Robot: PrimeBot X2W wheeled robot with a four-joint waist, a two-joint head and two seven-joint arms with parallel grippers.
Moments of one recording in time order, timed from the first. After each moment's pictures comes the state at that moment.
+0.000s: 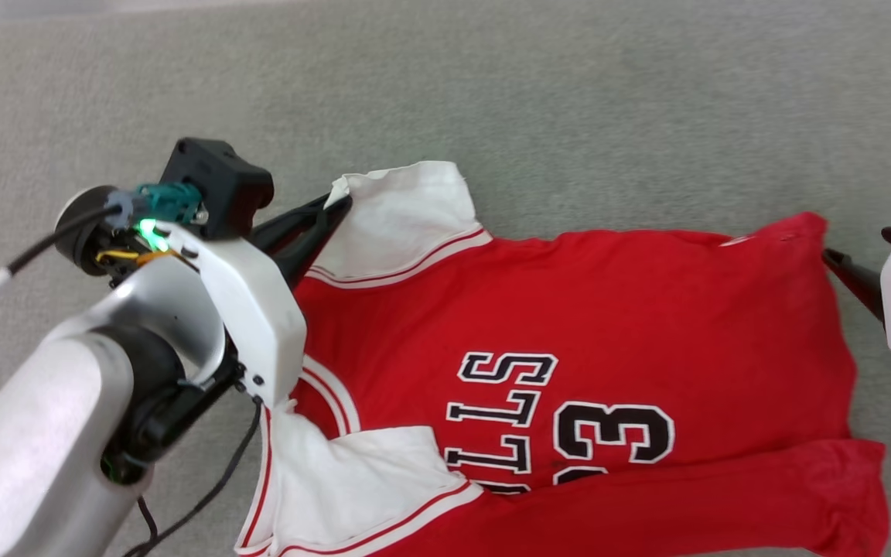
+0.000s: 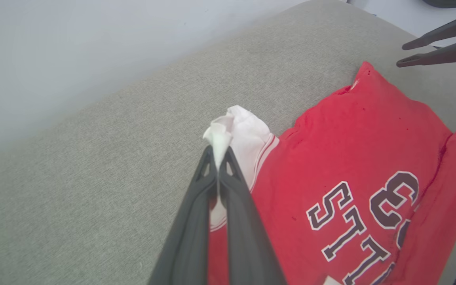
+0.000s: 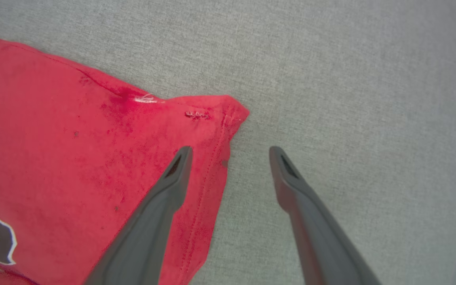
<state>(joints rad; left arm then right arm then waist) -0.59 0.61 -0.49 -0.26 -0.68 -0.04 0.53 -0.53 -0.61 0.20 0.10 0.54 0.13 0.84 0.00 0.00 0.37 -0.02</state>
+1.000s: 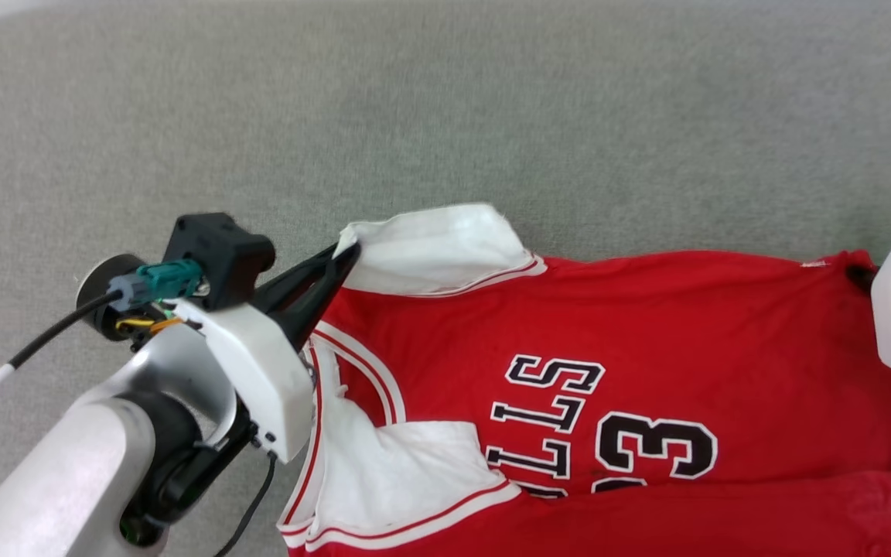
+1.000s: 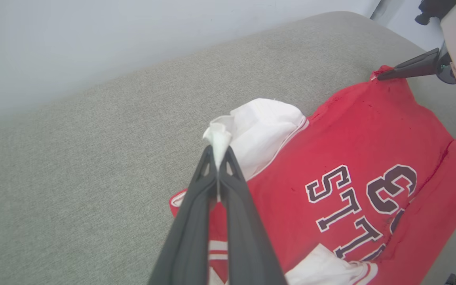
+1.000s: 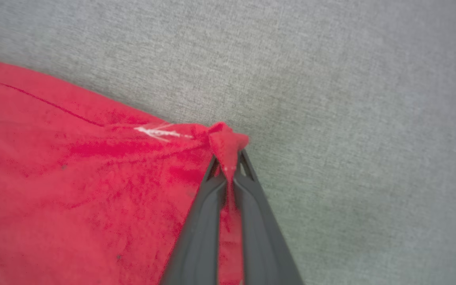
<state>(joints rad) -0.45 0.60 -0.49 -0.32 -0.67 0.01 0.42 -0.59 -0.62 0.31 0.35 0.56 0.13 0.71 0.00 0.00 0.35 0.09</state>
